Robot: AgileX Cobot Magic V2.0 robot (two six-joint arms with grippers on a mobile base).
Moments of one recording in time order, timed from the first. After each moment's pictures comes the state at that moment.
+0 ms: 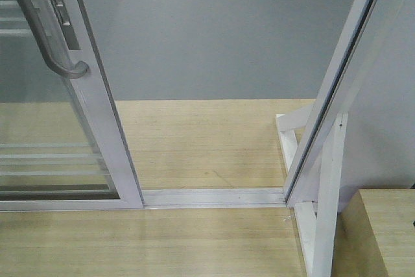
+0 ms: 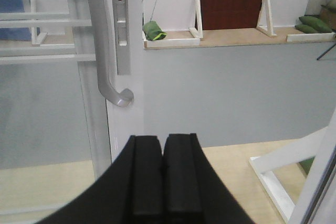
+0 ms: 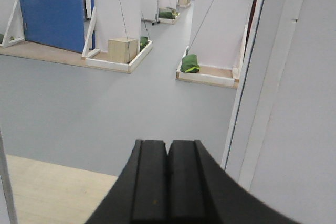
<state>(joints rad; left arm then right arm) -0.10 0.16 -0.25 -0.17 0.34 0.12 0.22 0.20 -0.27 -0.16 0.24 0.08</state>
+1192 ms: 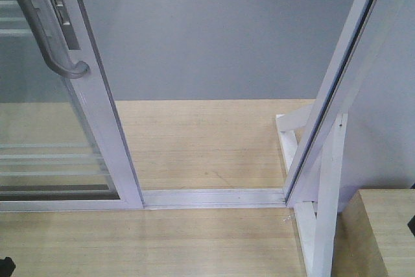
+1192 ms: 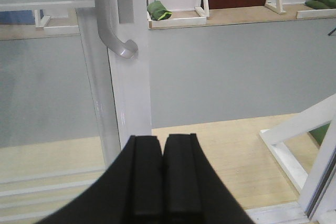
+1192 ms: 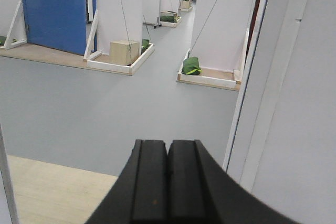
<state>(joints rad) -0.10 -0.01 0.03 -0.15 0.29 0.15 0.22 0.20 -0.25 -0.15 0.22 0.08</state>
